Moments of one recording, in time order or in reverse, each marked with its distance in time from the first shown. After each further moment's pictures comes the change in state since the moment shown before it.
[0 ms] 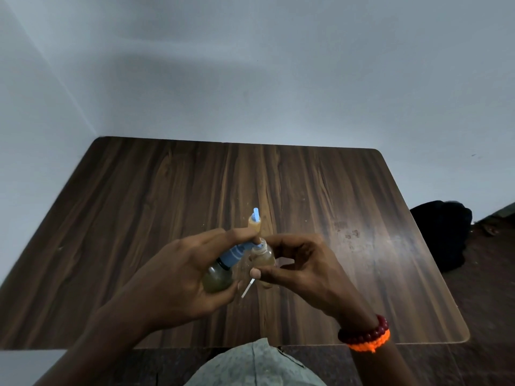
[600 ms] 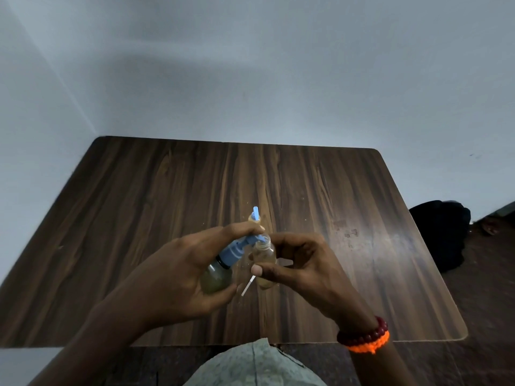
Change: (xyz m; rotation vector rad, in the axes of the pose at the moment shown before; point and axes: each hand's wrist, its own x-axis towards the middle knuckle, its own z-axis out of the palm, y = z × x) left_hand -0.004 0.001 -0.003 -0.009 -0.026 0.007; right_hand -0.006 -0.004 0.005 0.087 0.022 0.011
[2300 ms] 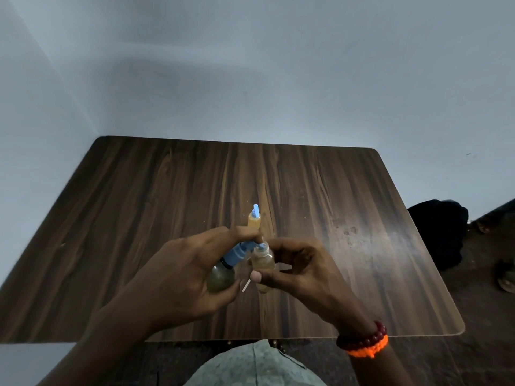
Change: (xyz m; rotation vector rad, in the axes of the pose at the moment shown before) left_hand -0.010 0.011 0.004 0.076 0.028 -0.004; right_hand -0.015 0.002 0.008 0.034 -0.022 0.002
